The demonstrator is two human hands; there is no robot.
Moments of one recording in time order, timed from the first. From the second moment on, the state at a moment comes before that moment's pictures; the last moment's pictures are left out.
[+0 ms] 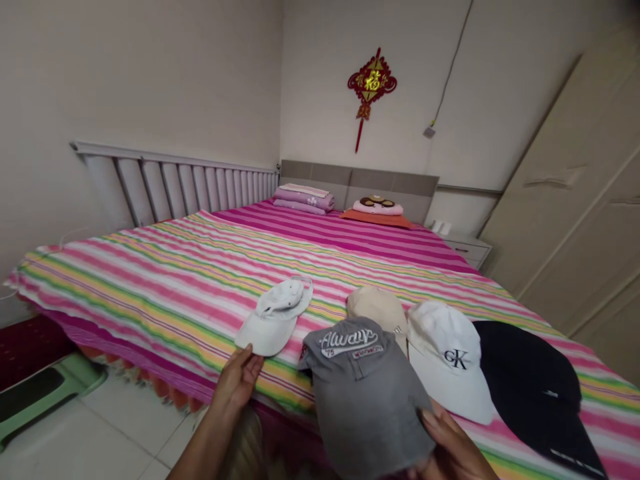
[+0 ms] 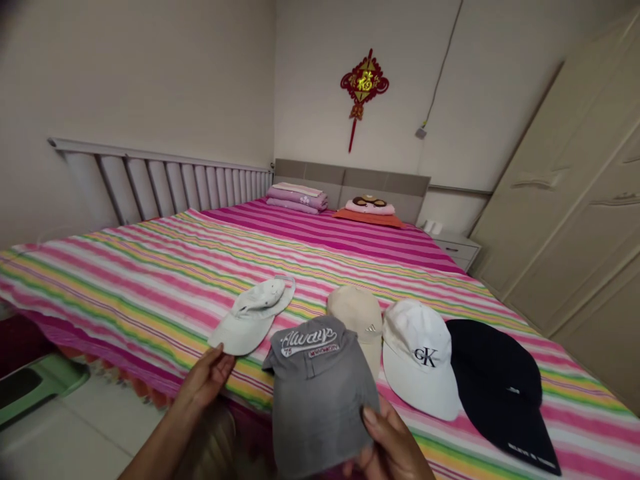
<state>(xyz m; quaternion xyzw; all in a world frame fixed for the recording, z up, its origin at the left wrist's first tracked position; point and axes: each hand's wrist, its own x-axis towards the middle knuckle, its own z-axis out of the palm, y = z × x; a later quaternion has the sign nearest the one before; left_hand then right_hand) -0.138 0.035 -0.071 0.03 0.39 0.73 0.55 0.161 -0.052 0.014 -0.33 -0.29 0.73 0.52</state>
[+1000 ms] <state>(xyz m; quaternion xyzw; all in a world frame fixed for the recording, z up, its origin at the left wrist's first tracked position) -0.156 -0.009 -0.062 -0.01 0.26 0.80 0.54 0.076 0.100 -0.076 -0.36 -0.10 0.79 0.48</state>
